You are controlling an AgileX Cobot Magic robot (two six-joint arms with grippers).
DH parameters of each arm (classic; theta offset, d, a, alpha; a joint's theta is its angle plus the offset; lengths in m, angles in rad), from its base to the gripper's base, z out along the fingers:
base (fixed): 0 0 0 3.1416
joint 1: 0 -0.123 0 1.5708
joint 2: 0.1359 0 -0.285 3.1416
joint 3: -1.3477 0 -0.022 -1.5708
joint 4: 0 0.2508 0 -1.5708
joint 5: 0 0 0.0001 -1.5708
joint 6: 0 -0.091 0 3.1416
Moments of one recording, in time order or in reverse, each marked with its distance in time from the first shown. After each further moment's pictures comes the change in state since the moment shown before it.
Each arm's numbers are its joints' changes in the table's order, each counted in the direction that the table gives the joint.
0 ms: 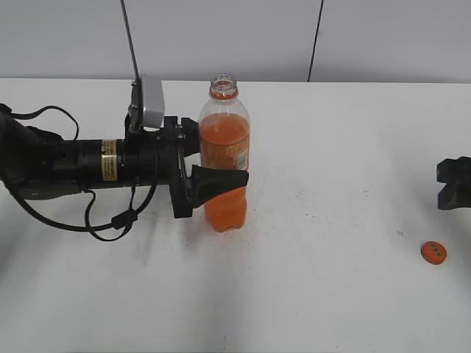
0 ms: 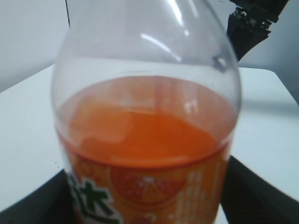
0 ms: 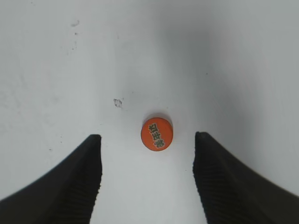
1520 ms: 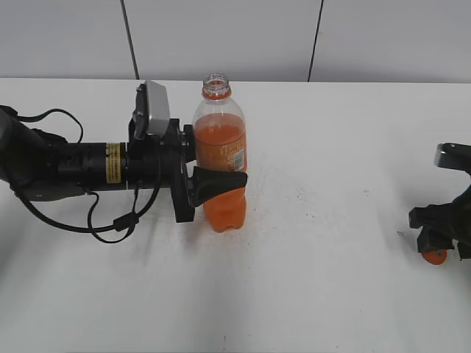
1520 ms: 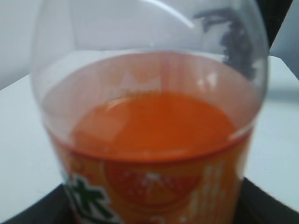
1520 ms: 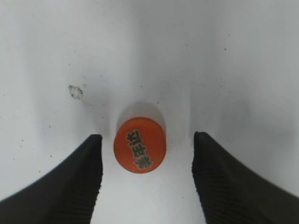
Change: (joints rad) left arm 0.000 0.024 0.017 0.001 0.022 -0.048; right arm 0.000 0.267 -0.042 -0.039 -0.163 0.000
